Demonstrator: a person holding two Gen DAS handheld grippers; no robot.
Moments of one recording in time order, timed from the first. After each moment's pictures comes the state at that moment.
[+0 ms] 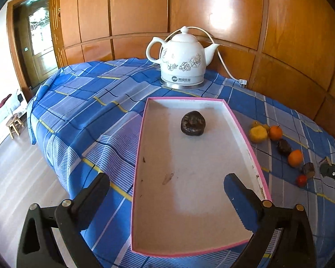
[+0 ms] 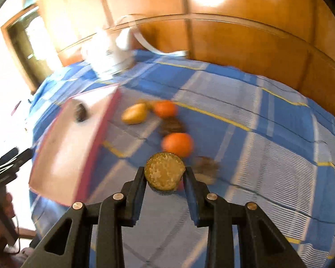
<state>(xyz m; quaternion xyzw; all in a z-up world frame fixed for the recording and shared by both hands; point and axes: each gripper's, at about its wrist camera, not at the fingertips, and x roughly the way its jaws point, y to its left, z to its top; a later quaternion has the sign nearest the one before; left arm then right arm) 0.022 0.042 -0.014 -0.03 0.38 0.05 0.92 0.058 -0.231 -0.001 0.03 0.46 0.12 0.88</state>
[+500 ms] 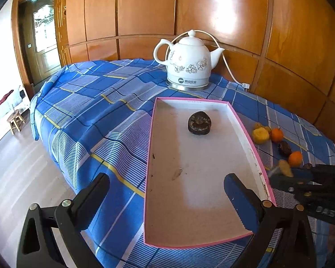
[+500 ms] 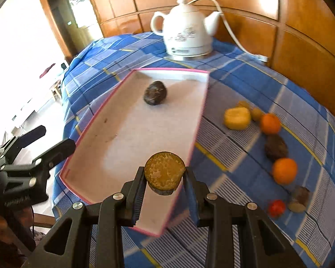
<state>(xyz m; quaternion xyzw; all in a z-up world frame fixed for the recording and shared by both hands) 0.007 0.058 -0.011 -0.05 0.37 0.06 0.92 0.071 -0.090 -0.011 -0.04 0.48 0.23 0.85</state>
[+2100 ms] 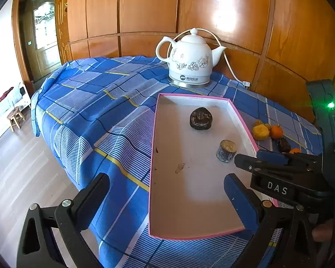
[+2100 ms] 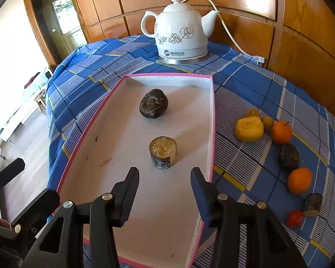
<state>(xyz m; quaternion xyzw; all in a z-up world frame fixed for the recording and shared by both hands) -0.001 0.061 -0.013 -0.05 0.38 0.06 0.92 0.094 -0.056 -0.024 -0.03 0.47 0.18 0.86</state>
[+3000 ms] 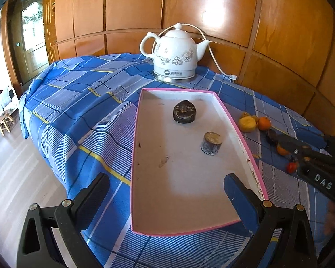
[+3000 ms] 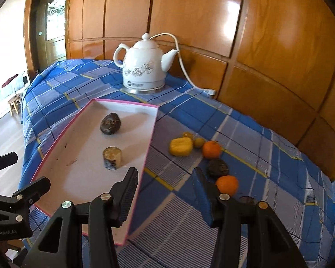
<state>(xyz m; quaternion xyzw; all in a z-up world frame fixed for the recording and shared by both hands) -0.001 0.046 -0.018 -0.05 0.39 0.02 0.92 0.048 -0.108 0.024 -0.10 0.37 0.07 0.92</state>
